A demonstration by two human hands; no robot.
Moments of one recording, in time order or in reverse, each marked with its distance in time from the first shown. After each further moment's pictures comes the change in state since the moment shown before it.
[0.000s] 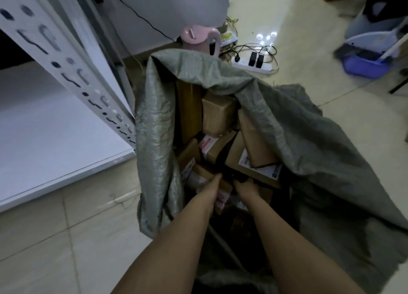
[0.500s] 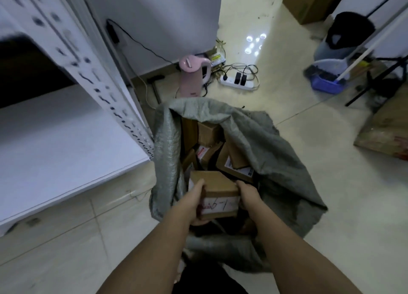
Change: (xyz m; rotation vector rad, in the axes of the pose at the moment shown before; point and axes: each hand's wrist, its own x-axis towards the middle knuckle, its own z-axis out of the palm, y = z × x) left_hand -0.188 0.009 -0.055 -0.099 -0.129 -0.171; right_hand -0.198 -0.050 -0.099 0.376 -0.062 0.149
